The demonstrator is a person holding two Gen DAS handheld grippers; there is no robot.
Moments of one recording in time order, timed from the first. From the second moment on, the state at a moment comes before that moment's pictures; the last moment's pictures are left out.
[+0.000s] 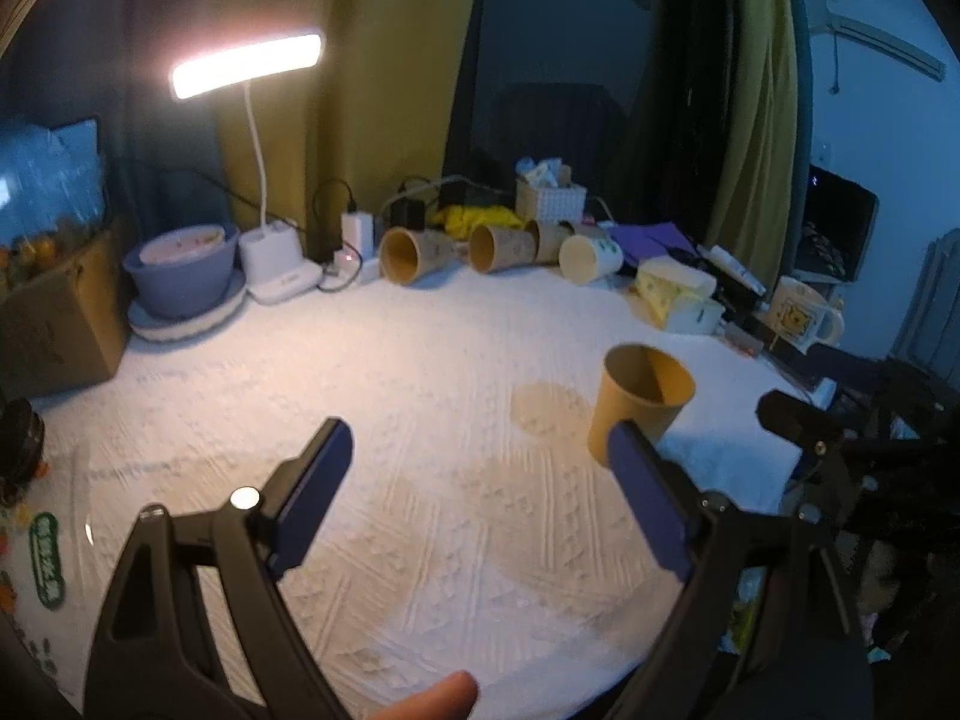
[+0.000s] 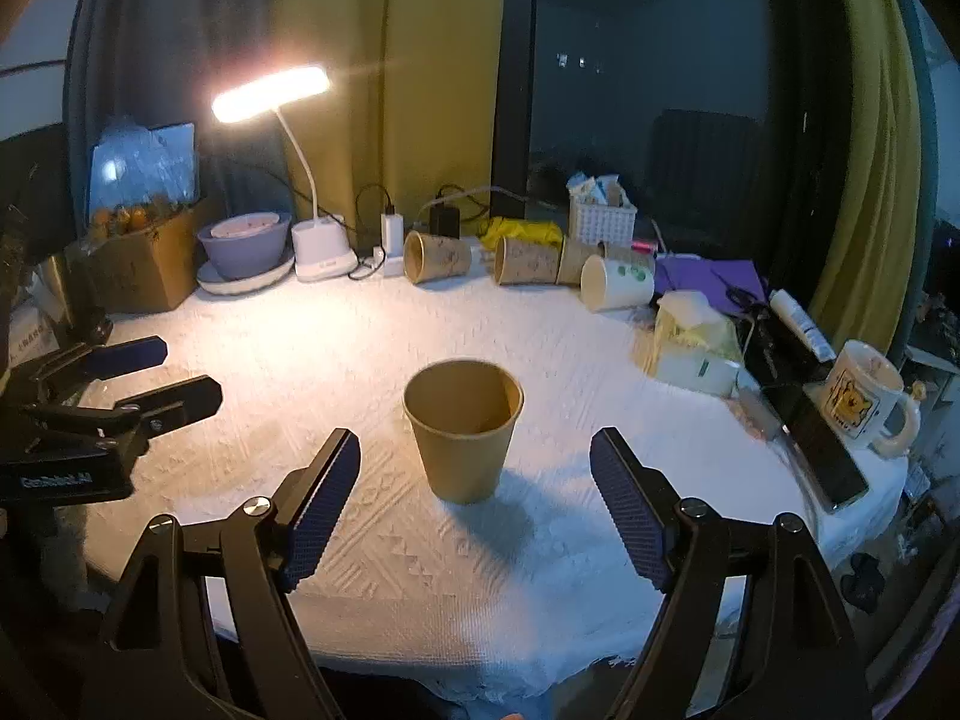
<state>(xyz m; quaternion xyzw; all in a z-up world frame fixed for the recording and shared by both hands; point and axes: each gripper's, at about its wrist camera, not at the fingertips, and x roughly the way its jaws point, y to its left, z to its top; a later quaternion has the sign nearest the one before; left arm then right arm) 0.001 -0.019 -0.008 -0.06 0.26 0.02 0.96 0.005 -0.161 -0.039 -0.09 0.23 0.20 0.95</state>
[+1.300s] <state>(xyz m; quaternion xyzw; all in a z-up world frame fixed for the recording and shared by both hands) -0.040 -0.042 0.069 -0.02 0.12 0.01 0.99 -0.044 -0.182 0.038 -0.09 0.13 0.17 0.97</state>
